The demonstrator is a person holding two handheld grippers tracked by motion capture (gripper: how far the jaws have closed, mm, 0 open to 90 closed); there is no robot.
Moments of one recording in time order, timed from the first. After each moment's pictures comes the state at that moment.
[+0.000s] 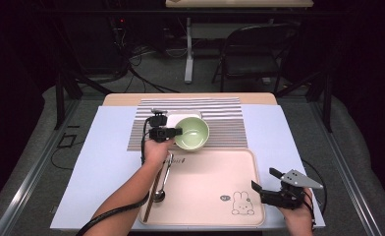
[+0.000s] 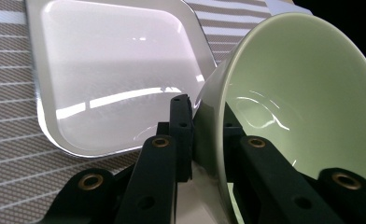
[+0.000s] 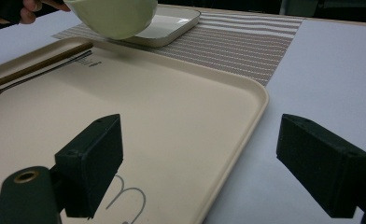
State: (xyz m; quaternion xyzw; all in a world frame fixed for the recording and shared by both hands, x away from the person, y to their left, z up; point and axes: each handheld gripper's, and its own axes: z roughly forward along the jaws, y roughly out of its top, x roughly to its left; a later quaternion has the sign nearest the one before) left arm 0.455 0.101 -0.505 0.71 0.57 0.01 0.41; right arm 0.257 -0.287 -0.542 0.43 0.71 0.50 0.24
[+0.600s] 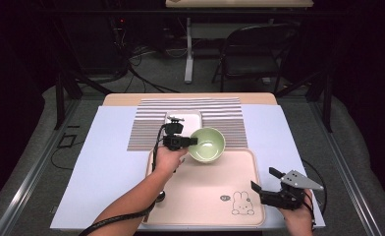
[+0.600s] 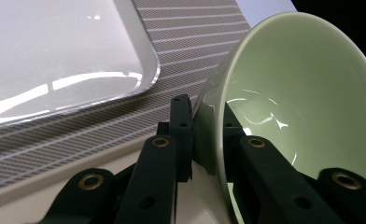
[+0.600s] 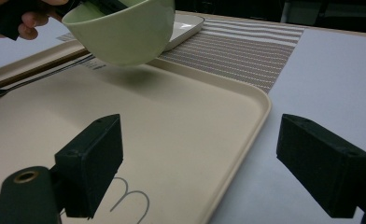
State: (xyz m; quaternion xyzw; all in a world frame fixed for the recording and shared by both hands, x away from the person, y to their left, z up) left arm 0.430 0.057 -0.508 0.75 0.52 -0.03 0.41; right arm 0.255 -0.285 -0.539 0.42 0.72 0.50 0.24
